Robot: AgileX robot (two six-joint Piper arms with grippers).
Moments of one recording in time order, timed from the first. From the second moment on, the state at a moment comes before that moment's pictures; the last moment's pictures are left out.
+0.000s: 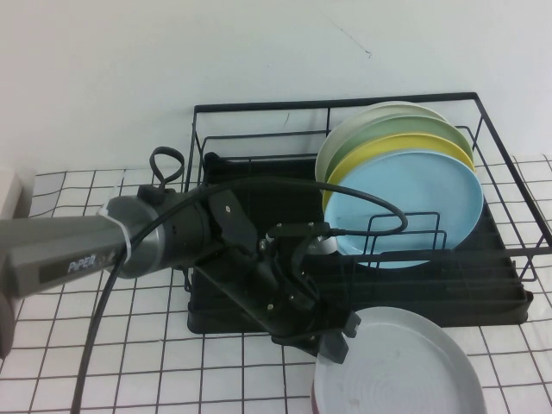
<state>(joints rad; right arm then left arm) -0.02 -0.01 0.02 0.07 0.41 -0.17 -0.55 1.92 -1.24 -0.80 0.81 0.41</state>
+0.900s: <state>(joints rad) -0.02 -0.01 0.02 0.07 0.41 -0.17 -0.49 1.70 -1.40 -0.69 1.00 0.50</state>
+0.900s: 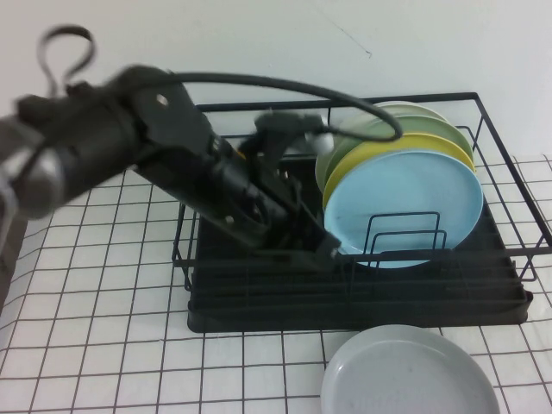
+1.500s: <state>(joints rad) -0.02 -0.01 0.02 0.07 0.41 -0.17 -0.49 0.97 -0.84 -0.75 0.49 0.71</state>
